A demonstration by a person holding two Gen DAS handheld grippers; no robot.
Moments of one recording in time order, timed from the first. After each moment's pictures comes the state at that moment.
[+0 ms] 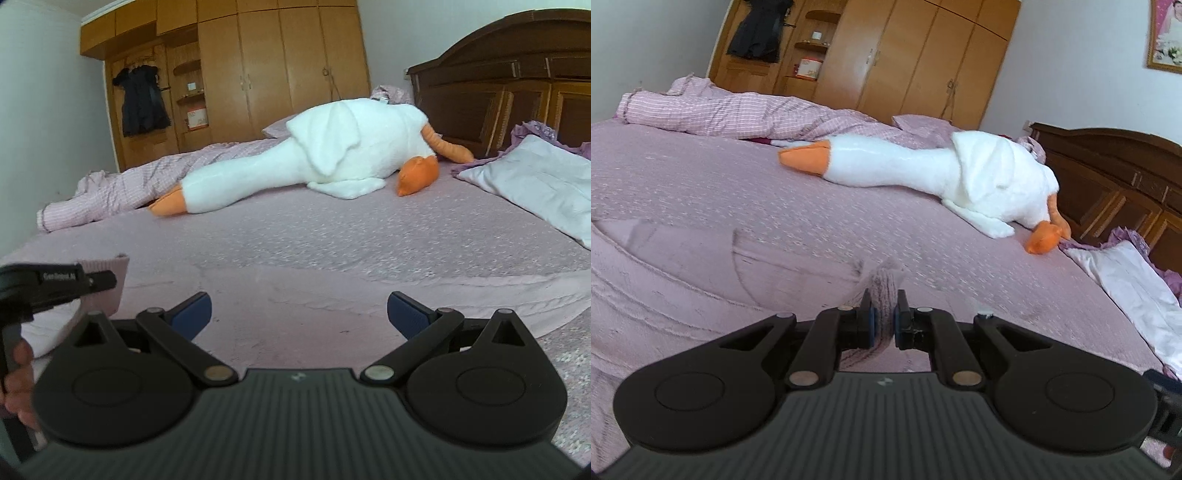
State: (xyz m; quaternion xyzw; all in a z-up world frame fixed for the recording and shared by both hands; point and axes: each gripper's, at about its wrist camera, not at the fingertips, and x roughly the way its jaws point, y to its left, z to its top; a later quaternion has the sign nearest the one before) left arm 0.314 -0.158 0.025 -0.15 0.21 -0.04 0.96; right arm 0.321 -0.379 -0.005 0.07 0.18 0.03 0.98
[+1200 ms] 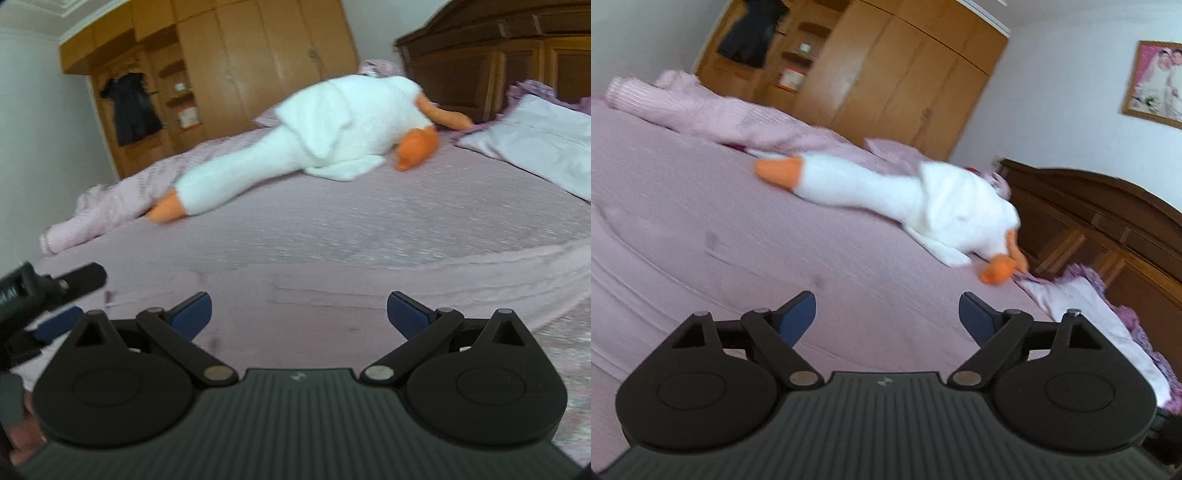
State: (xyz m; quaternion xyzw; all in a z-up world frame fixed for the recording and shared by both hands) left arm 0.286 -0.139 0.032 -0.21 0.17 -0.08 0.96; right arm 0.342 -0.388 -0.007 0.13 0.20 0.05 0.97
